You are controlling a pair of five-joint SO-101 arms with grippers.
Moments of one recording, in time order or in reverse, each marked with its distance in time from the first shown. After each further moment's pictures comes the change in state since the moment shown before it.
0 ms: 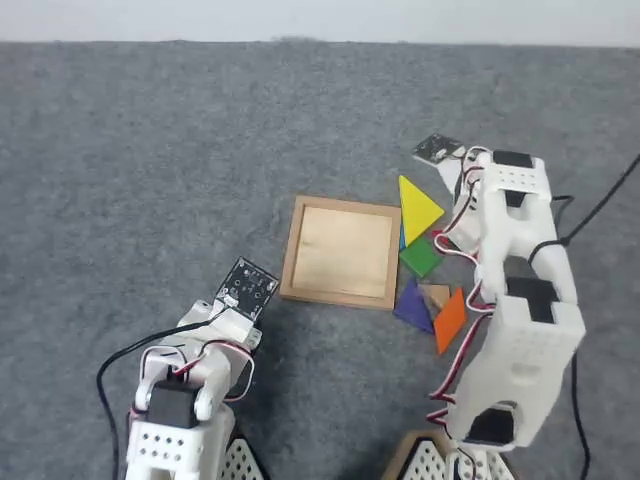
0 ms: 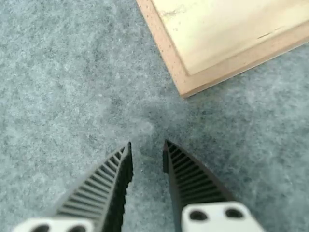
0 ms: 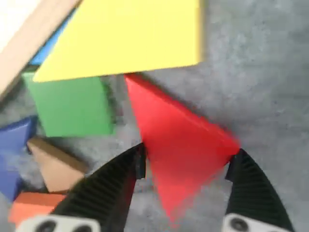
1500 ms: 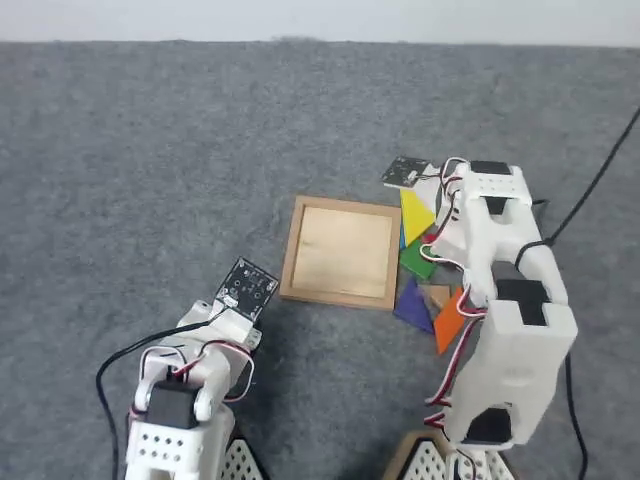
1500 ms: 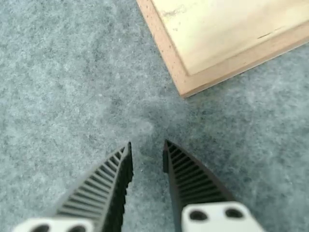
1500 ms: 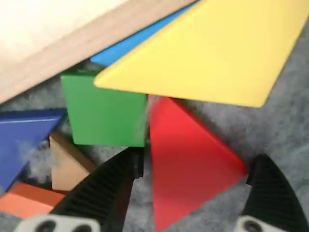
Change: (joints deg) left arm 0.0 0.0 0.0 0.0 0.0; right arm -3.3 -2.5 3.7 -3.3 11.8
